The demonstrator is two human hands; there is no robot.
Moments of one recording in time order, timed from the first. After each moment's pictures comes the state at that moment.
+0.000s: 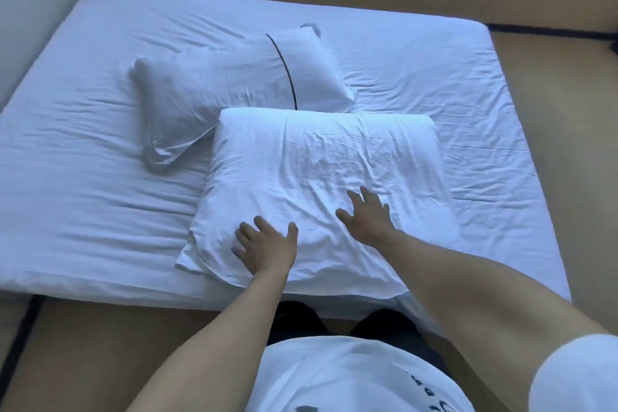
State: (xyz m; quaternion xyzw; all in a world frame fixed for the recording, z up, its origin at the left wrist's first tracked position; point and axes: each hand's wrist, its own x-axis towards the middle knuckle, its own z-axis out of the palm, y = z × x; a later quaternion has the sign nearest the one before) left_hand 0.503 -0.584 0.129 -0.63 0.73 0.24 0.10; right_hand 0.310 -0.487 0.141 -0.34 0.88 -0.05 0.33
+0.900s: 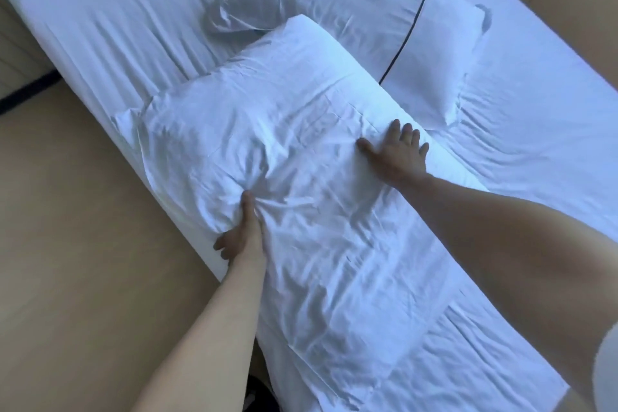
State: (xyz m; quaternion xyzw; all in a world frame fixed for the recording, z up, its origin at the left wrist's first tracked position) left_hand 0.370 -0.521 0.022 -0.85 -0.14 0.46 -0.21; right_hand 0.115 -0.663 0.061 -0.58 0.78 0.07 0.24
